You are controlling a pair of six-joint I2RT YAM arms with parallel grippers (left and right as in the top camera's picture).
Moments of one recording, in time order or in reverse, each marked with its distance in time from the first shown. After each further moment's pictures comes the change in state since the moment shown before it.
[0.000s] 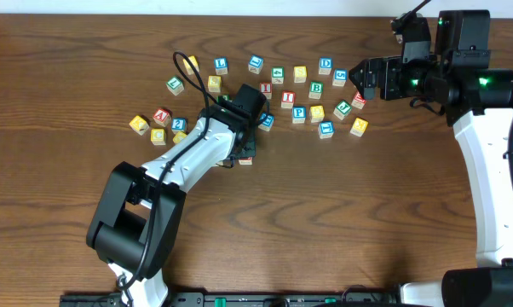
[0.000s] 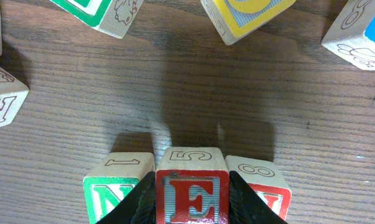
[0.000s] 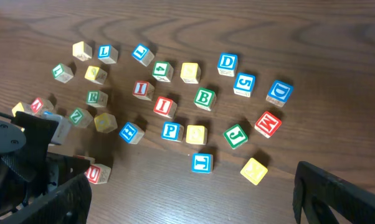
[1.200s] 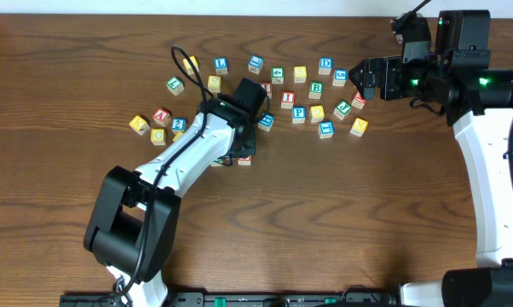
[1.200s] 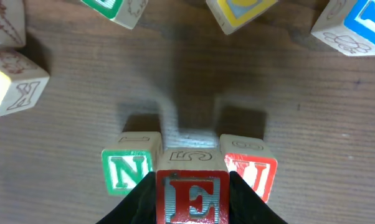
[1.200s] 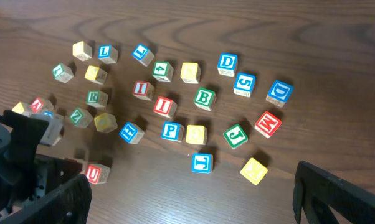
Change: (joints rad) left arm 0.000 -0.020 0.049 -0.092 0.012 0.000; right arm 0.000 0.000 0.000 0.000 0.000 0.000
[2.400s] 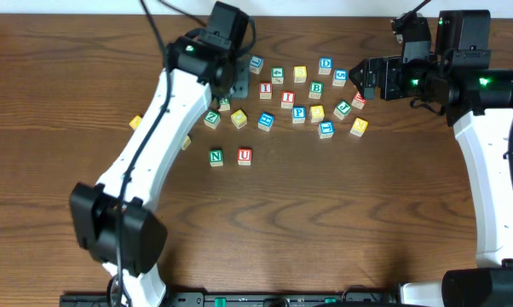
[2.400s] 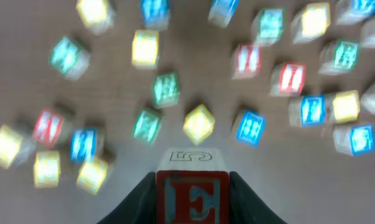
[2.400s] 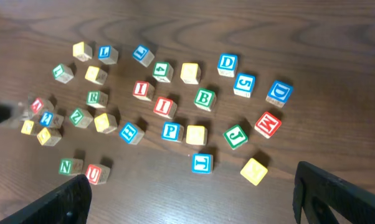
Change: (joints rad) left arm 0.103 0.005 0.543 -0.326 0.049 0.188; right arm 0.000 -0.001 0.001 0.000 0.000 0.000
